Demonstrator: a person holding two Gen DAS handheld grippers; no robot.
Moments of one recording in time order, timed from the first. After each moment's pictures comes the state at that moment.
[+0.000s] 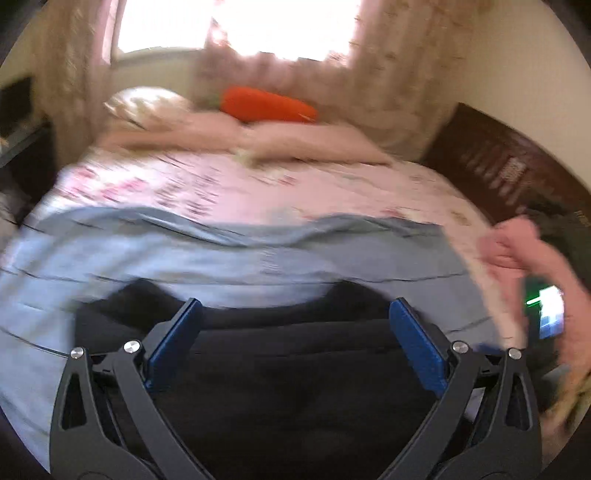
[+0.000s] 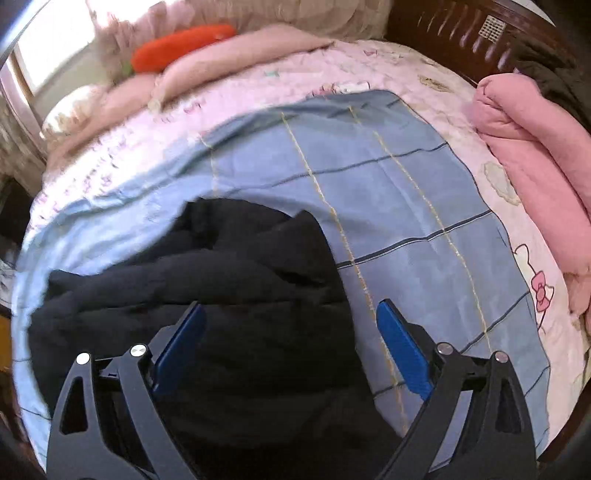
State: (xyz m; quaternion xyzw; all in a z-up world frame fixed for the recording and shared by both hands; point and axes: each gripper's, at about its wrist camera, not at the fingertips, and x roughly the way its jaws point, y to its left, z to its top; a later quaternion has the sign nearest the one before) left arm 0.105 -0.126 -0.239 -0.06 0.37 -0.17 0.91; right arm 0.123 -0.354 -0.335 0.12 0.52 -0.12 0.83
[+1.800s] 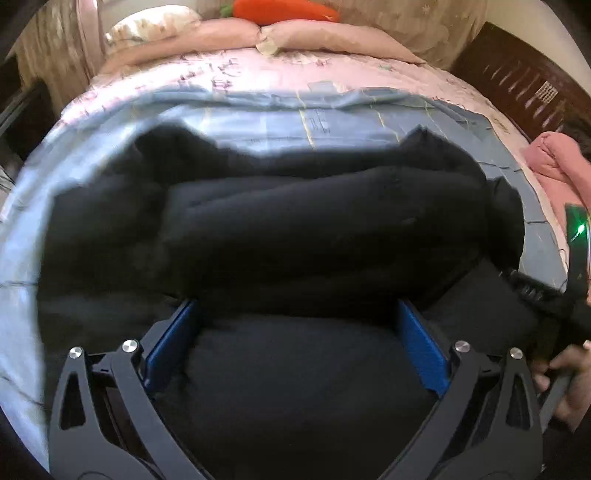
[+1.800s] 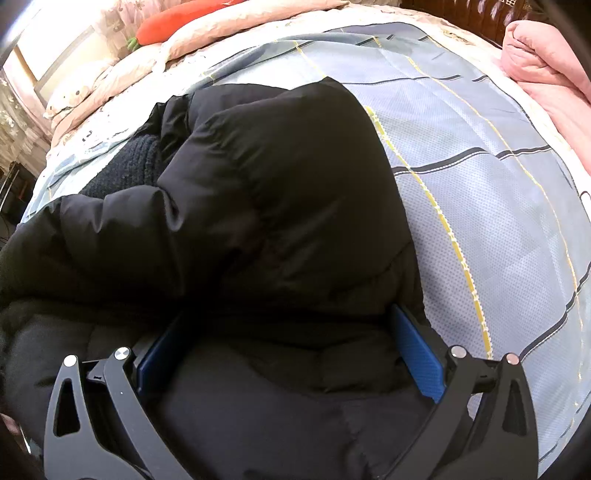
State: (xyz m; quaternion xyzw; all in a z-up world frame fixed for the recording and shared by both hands) left arm 0.103 -0.061 -0.392 0.01 0.49 -0.13 0.86; right arm 0.088 -0.355 -0.429 0.17 0.51 -0.09 0.84
